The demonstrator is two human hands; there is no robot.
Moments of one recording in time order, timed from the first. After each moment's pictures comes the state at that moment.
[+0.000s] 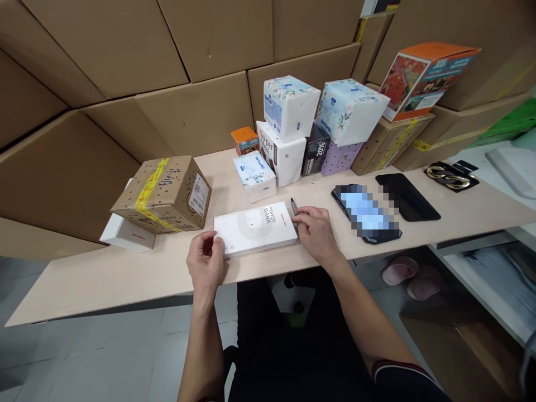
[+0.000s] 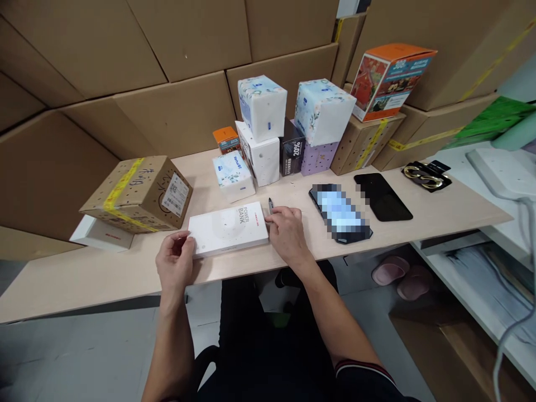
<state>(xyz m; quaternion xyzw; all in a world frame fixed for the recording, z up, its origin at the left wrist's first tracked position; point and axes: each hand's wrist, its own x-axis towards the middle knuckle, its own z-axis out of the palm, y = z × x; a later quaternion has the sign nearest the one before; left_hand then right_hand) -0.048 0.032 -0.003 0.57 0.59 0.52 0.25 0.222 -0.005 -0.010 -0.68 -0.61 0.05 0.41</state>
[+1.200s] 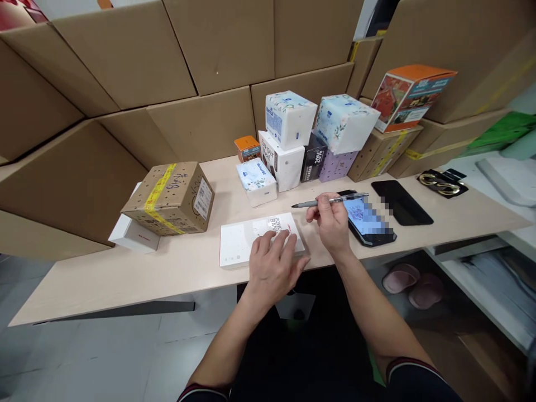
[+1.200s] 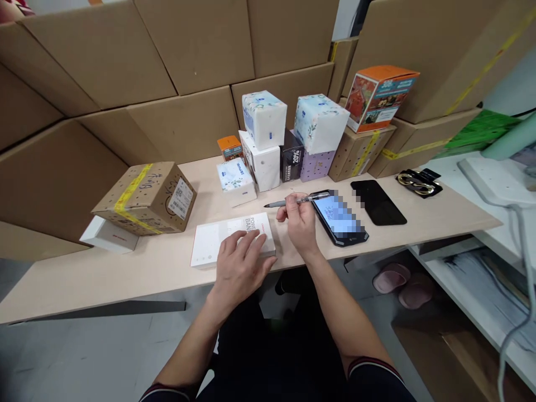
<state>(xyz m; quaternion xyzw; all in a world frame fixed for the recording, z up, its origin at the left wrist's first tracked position) 0.053 -0.023 0.032 0.89 0.31 0.31 -0.10 0.233 0.003 0.023 -0.49 -0.40 0.27 0.73</state>
